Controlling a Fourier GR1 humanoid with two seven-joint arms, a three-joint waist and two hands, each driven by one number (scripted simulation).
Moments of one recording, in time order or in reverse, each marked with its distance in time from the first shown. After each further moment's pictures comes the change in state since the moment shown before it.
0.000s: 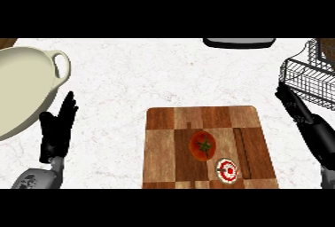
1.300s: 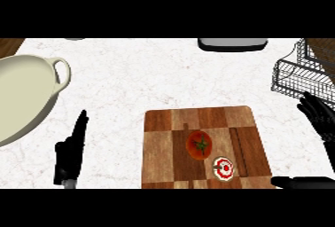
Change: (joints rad) left arm 0.148 -0.098 -0.045 -0.010 -0.047 -0.024 -0.166; right arm 0.189 0.046 -0.090 -0.361 -0.026 -0.118 0.237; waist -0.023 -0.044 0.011
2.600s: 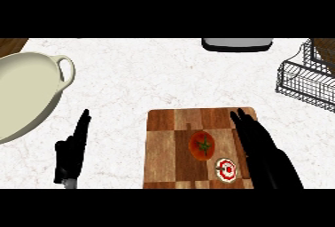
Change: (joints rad) left arm -0.001 -0.019 0.020 -0.013 -0.016 -0.052 0.018; right arm -0.211 0.092 0.587 -0.183 0.967 0.088 0.895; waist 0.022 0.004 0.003
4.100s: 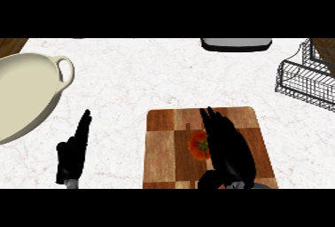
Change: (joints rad) left arm 0.009 -0.051 0.046 0.004 -0.056 -0.036 -0.012; right arm -0.127 0.269 -0.030 0.294 0.060 0.264 0.049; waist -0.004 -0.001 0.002
